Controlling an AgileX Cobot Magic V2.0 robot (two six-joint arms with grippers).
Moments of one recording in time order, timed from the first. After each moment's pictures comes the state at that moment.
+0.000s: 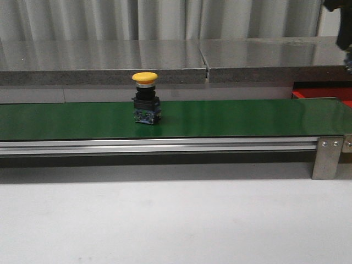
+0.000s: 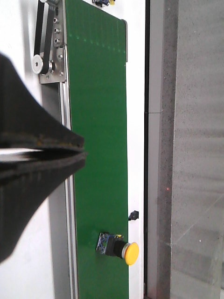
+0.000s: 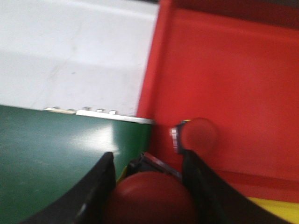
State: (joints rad) left arm -0.15 0.25 -0.50 -0.04 0.59 -0.07; right arm -0.15 1.77 -1.60 0.09 0.86 -0.22
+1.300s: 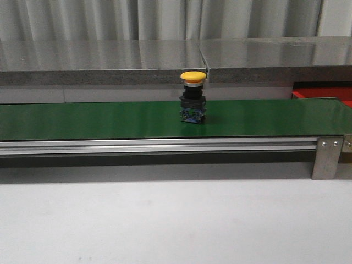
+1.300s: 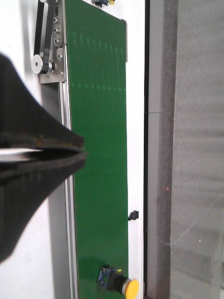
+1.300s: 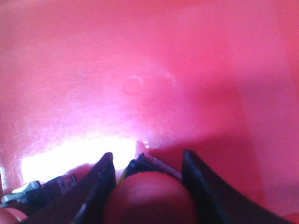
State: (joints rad) left arm -0.15 0.25 -0.50 -0.04 0.59 -0.07; right arm -0.41 2.15 -1.71 0.24 0.67 -0.22
